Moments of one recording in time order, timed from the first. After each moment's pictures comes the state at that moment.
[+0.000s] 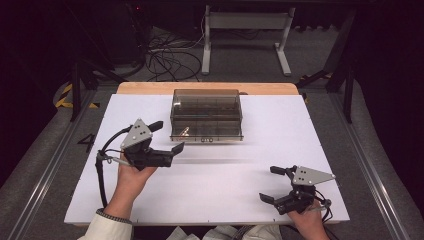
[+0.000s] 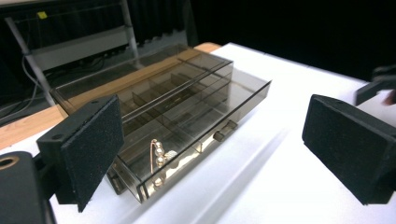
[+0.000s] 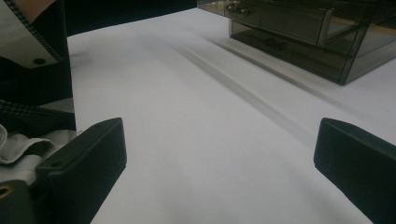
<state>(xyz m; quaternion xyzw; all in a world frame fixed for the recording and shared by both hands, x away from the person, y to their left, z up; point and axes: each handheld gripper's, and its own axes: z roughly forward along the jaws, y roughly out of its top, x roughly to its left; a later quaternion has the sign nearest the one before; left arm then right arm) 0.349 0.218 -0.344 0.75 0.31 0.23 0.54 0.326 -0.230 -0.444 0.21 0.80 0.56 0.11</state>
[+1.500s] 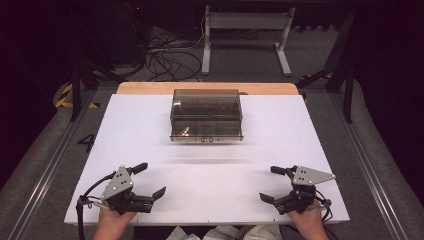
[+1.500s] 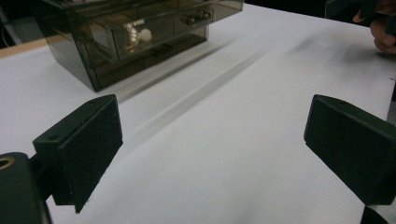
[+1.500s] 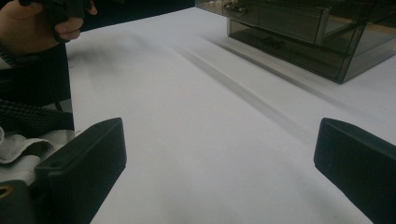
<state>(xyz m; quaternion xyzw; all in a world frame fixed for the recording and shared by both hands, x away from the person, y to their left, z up) 0.281 0.262 -0.436 0.77 0.30 0.21 0.53 0.326 -0.231 -0.444 0.22 0.80 0.55 0.11</state>
